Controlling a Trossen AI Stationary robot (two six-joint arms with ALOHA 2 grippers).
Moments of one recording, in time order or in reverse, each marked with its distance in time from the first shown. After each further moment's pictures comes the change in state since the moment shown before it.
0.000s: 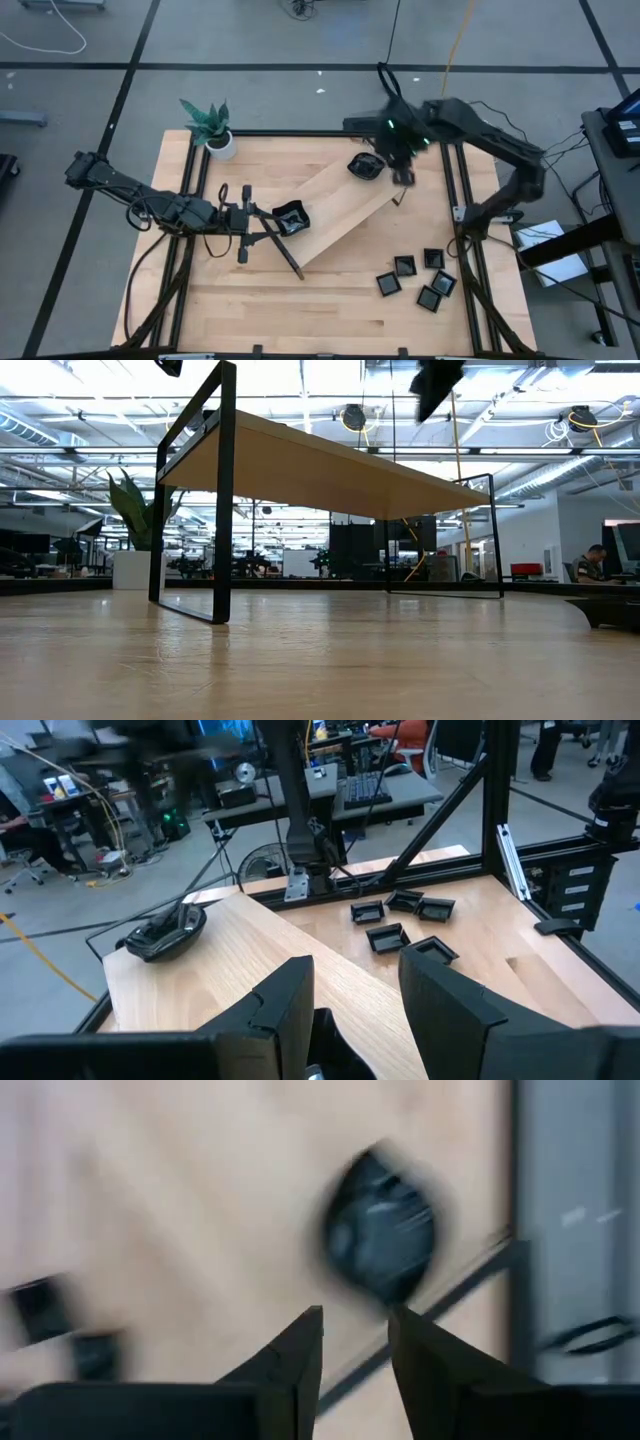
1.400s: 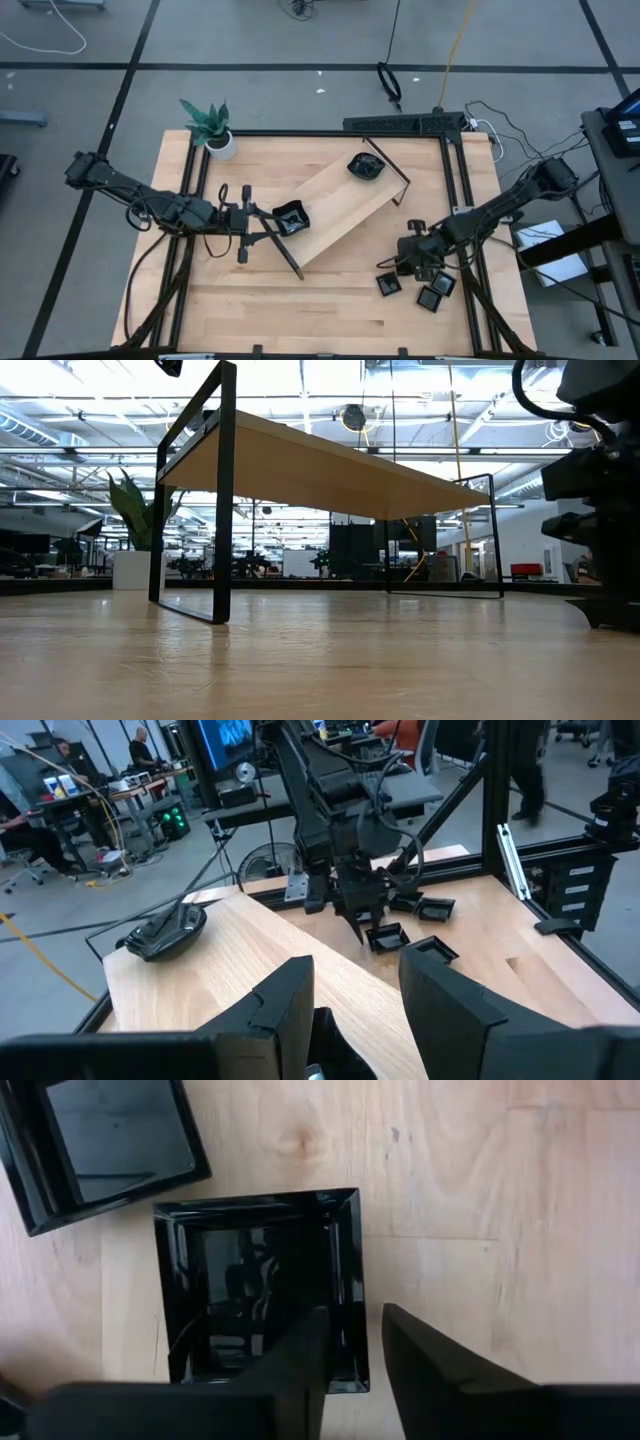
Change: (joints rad) left arm 0.000 0.000 0.000 0.000 0.000 0.000; right arm 0.802 -0.334 -1.354 0.934 0.064 0.809
